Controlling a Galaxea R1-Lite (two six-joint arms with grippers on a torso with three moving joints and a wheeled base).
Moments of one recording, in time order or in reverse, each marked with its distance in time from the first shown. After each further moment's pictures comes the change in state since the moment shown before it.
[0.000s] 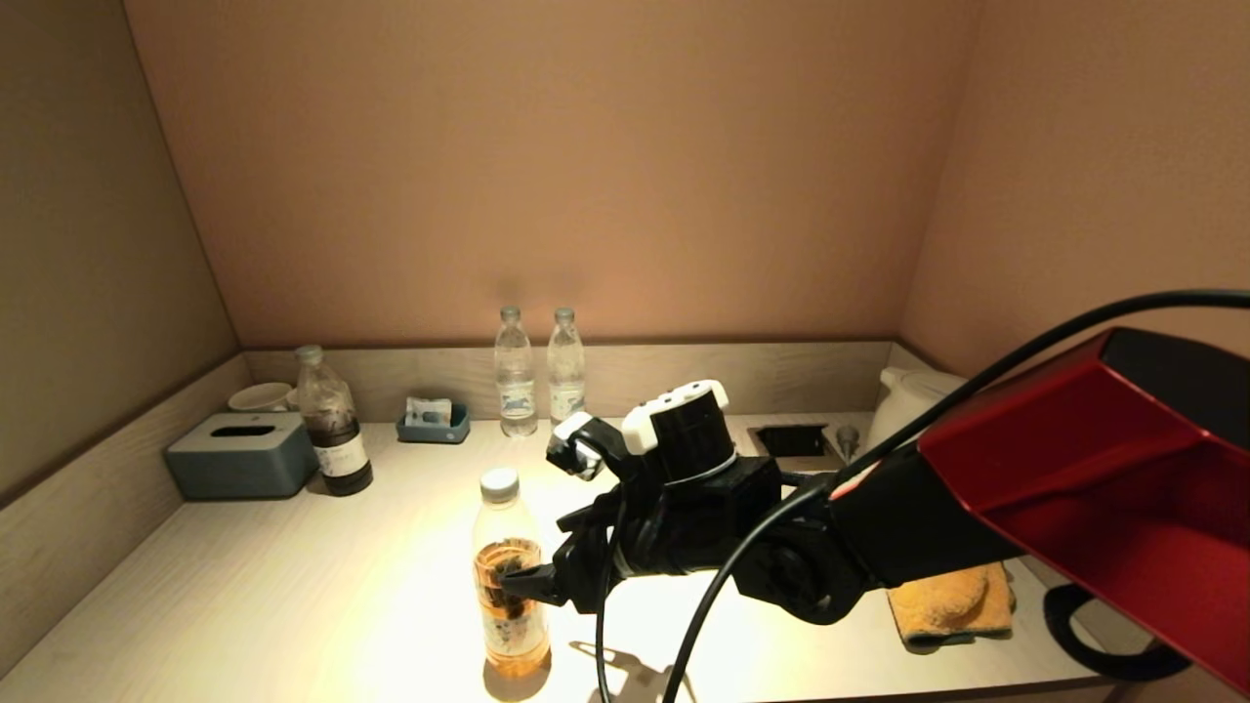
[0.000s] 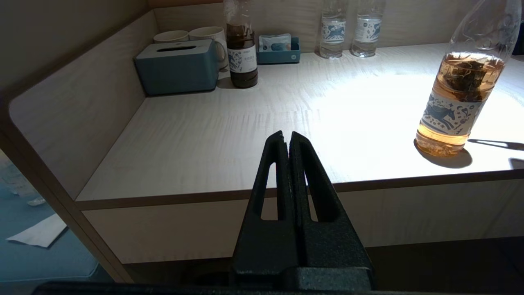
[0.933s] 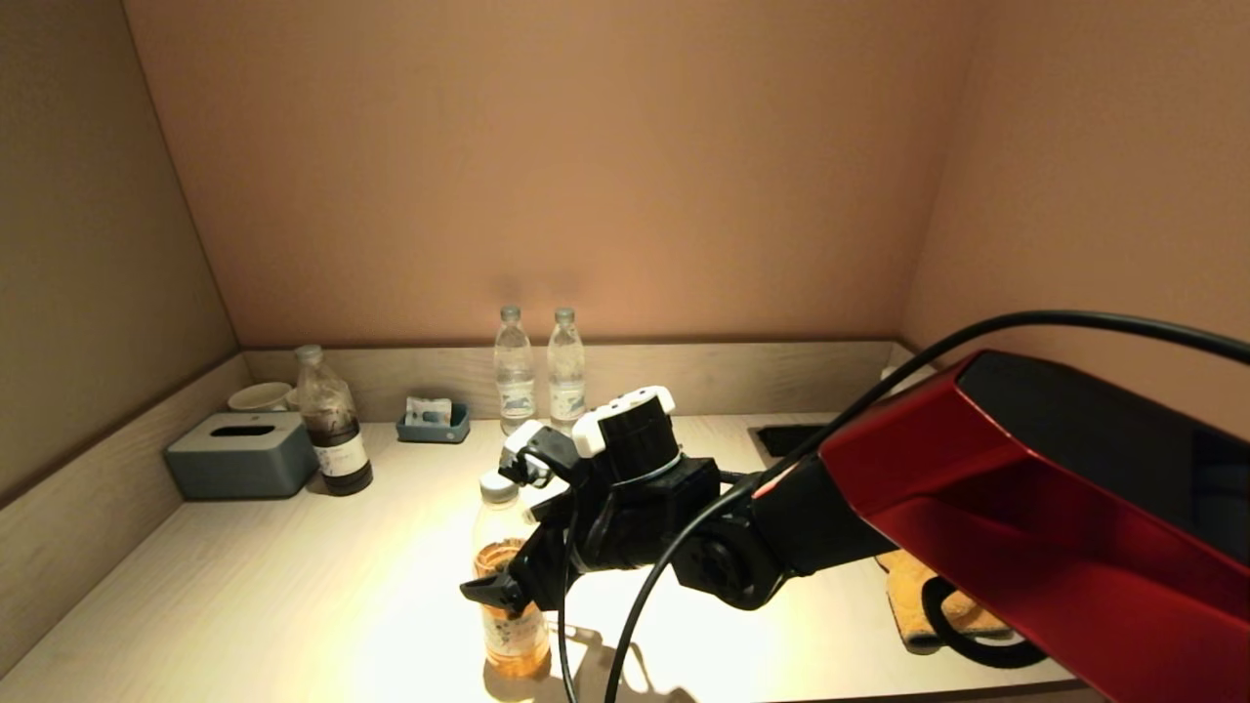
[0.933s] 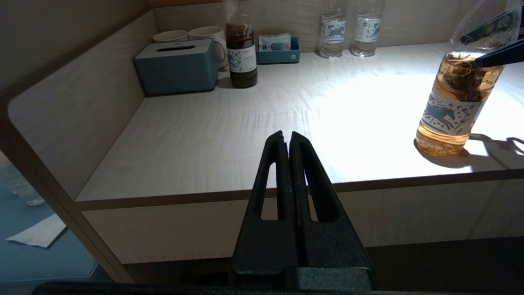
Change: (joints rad) left arm 0.000 0.000 0.000 0.000 0.000 0.000; right arm 0.038 0.126 -0.154 0.019 0.000 -0.089
